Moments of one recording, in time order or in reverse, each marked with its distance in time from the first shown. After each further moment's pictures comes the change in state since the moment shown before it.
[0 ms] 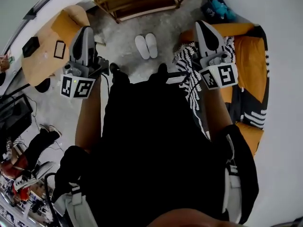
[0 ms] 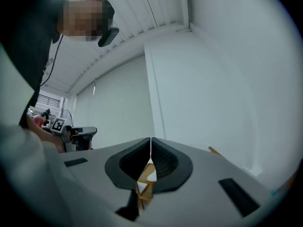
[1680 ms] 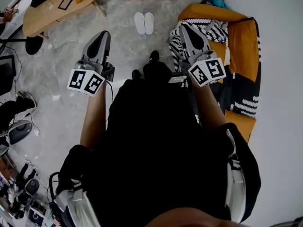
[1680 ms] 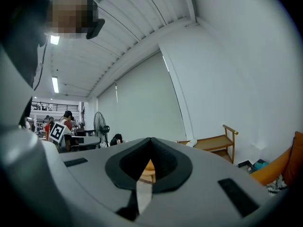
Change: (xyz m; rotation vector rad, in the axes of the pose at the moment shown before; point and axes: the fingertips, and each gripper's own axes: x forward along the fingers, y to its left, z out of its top) left arm -0.316 -0.197 -0.048 -0.015 0.137 0.142; right arm -0.250 0.202 -0.030 0.071 0.123 0.201
